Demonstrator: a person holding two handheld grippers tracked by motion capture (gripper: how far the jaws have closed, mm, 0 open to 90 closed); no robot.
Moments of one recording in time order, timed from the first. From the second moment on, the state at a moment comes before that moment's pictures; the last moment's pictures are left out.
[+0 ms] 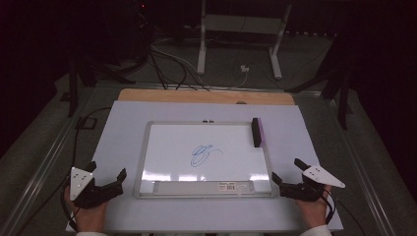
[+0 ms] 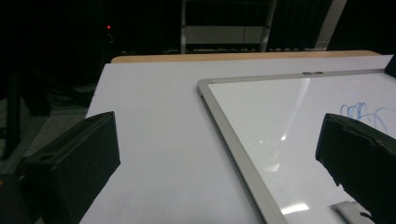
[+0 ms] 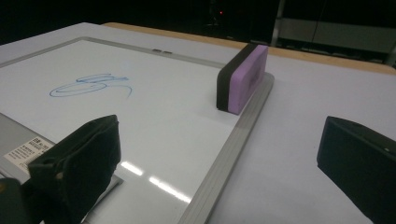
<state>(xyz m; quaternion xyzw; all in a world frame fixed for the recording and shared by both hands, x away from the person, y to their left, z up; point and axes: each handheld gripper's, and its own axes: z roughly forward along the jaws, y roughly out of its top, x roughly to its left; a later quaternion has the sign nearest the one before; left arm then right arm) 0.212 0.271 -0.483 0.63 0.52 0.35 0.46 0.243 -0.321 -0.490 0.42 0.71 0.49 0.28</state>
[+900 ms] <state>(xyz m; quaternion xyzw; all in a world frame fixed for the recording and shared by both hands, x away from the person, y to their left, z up) 0.202 0.280 -0.488 0.61 0.54 0.37 0.45 0.246 -0.317 -0.453 0.44 0.69 0.52 0.26</state>
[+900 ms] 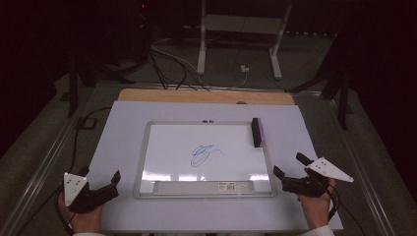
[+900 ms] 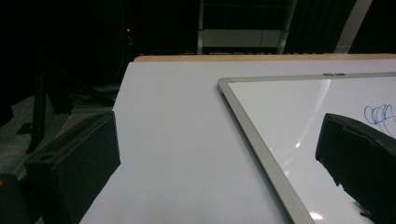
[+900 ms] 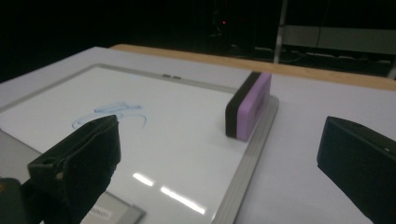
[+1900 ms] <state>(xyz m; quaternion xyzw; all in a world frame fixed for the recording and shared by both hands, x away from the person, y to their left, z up) 0.203 0.275 -0.491 0.62 0.53 0.37 0.44 0.326 -0.299 -0.410 0.43 0.71 0.51 0.25</state>
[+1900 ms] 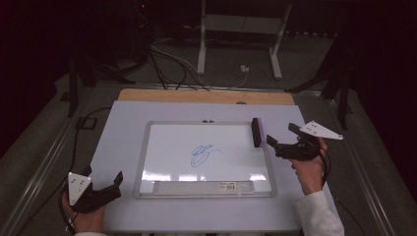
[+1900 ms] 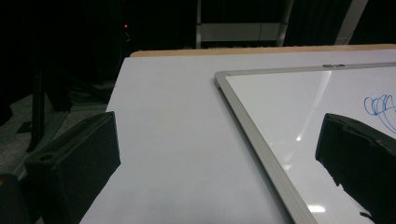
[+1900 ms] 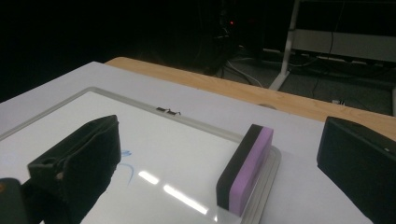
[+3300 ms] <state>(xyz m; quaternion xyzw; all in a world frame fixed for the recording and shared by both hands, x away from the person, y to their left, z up) 0.204 0.275 -0.493 0.62 0.53 0.37 0.44 0.417 -0.295 -0.449 0.52 0.70 0.46 0.17</state>
